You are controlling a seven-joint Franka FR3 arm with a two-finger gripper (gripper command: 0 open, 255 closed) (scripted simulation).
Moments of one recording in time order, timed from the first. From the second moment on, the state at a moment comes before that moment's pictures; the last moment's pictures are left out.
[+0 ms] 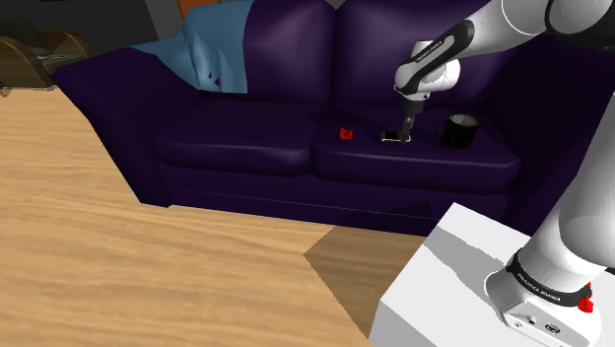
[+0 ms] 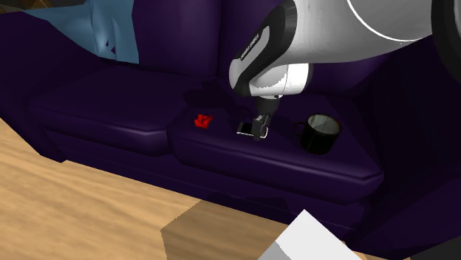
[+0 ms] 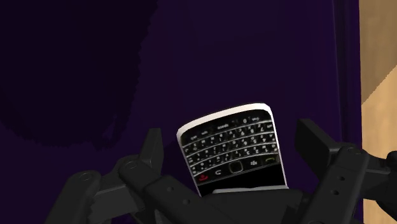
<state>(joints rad) -0.04 0.18 -0.47 -2.15 0.13 2.32 -0.95</state>
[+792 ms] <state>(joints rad) -0.04 0.18 -0.47 -2.15 0.13 2.32 -0.95</state>
